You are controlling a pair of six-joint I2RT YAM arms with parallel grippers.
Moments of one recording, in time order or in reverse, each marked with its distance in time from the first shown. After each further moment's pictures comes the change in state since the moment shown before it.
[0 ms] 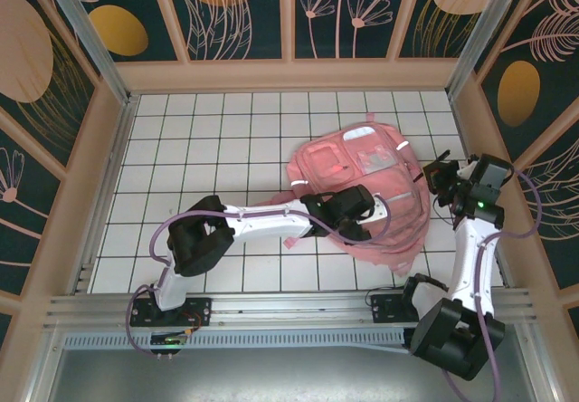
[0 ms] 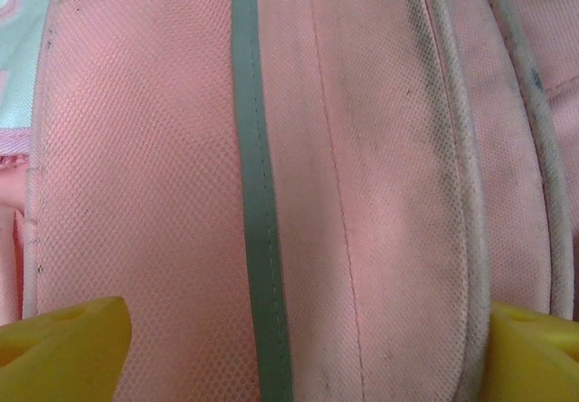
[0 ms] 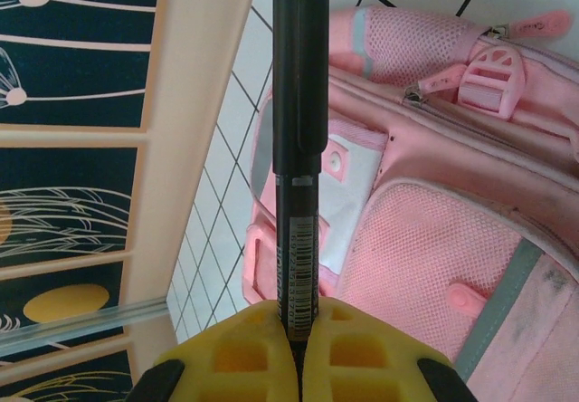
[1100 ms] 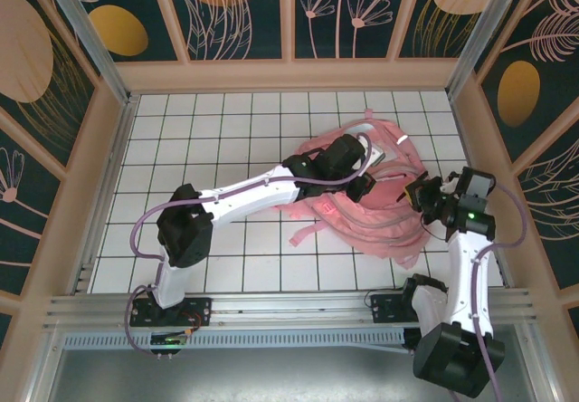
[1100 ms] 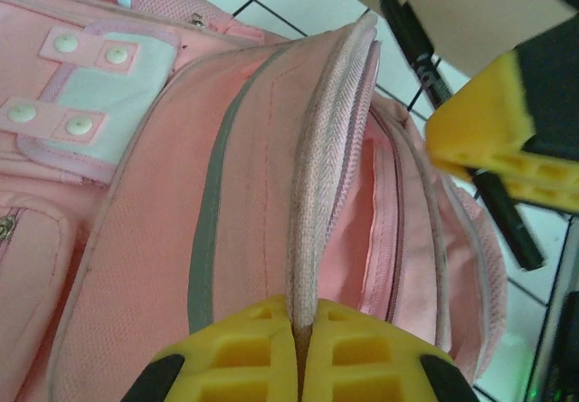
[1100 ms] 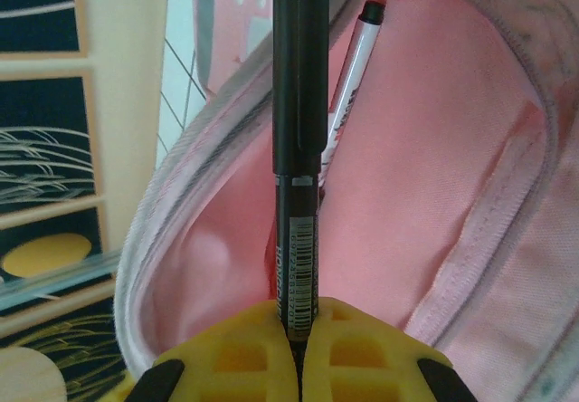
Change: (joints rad) left arm 0.151 -0.040 0.242 -0.103 0.298 -0.520; right arm 0.105 -0.101 -0.070 -0.174 -0.012 0.081
